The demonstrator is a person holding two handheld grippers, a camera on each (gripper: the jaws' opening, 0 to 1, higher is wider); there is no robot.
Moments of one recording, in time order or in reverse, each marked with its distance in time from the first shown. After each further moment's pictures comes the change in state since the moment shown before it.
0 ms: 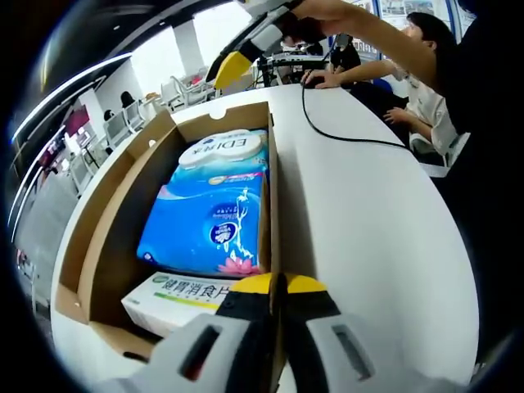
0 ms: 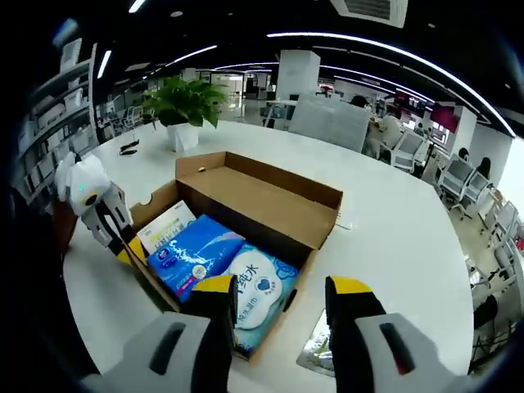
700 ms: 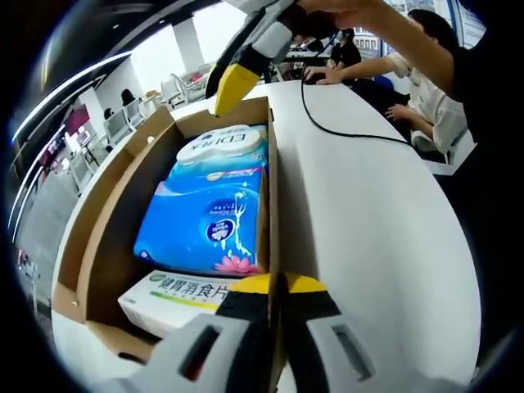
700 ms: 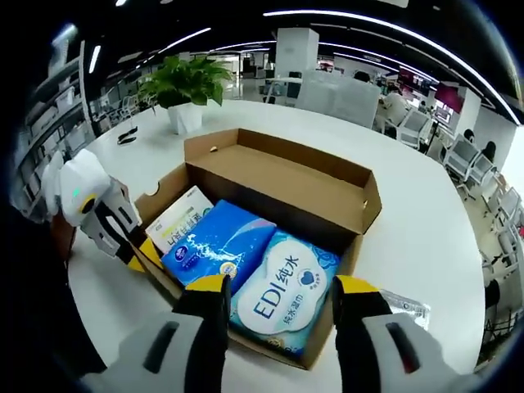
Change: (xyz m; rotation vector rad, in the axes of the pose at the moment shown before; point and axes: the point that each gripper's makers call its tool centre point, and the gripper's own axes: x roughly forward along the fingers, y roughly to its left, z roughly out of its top) left arm 0.005 0.002 -0.005 -0.005 0.023 0.004; right arm 0.023 0.042 -0.017 0.033 0.141 0.016
